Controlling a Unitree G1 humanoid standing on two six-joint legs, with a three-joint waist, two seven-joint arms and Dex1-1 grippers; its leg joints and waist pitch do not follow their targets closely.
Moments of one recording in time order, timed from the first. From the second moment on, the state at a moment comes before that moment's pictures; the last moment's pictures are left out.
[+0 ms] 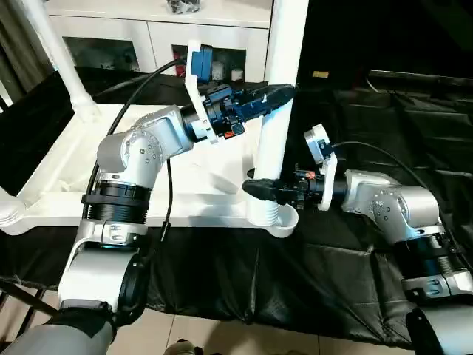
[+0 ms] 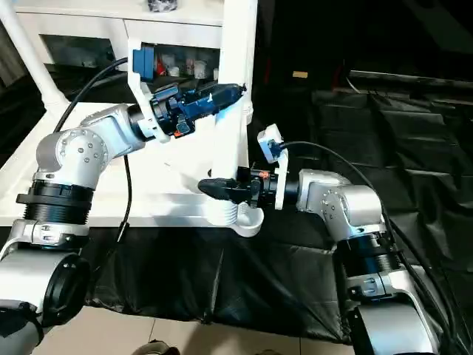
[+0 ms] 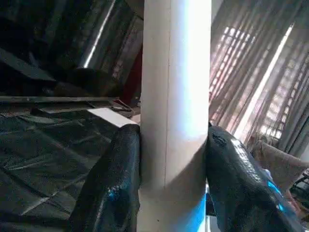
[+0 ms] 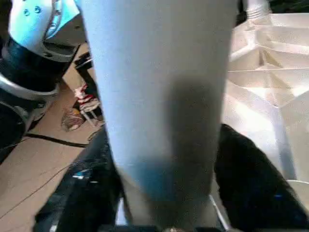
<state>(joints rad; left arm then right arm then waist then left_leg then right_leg) -0.93 0.19 0.09 0.40 -0.65 0.70 -0.99 -0.64 -0.35 0.11 0.29 0.55 0.75 1.14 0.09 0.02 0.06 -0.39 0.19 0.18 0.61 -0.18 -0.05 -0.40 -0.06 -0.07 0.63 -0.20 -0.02</state>
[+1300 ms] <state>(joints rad) -0.71 0.39 -0.28 0.64 -0.17 0.09 -1.25 -0.46 -0.26 0.00 0.23 0.34 0.43 0.69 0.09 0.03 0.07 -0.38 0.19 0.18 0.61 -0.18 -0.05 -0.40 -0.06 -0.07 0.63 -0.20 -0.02</state>
